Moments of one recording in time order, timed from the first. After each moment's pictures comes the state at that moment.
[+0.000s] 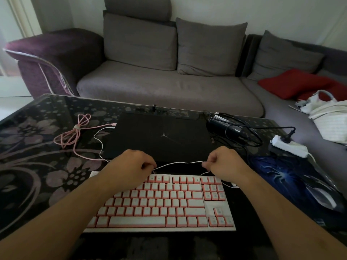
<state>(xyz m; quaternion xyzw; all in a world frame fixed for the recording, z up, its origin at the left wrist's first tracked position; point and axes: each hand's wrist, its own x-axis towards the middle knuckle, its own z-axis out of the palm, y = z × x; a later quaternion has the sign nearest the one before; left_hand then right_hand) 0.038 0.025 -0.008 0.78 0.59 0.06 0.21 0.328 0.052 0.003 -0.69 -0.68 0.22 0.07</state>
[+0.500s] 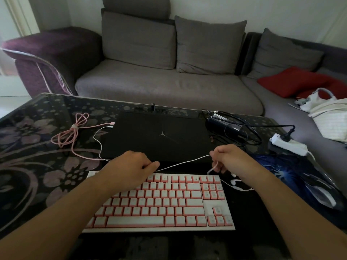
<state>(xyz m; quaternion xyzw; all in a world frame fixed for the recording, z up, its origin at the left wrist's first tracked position) 0.046 0.026 -0.010 0.75 0.61 0.05 0.25 0.344 0.050 0.015 -0.69 -0.61 0.35 0.18</state>
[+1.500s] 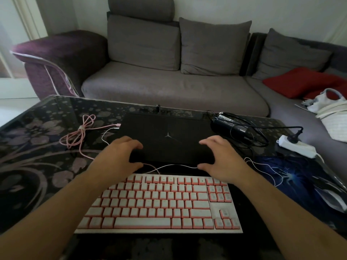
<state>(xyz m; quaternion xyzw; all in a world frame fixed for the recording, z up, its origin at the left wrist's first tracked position) 0.006 0.031 -0.005 0.73 0.66 0.12 0.12 0.315 0.055 0.001 -0.61 -0.77 0.12 0.11</state>
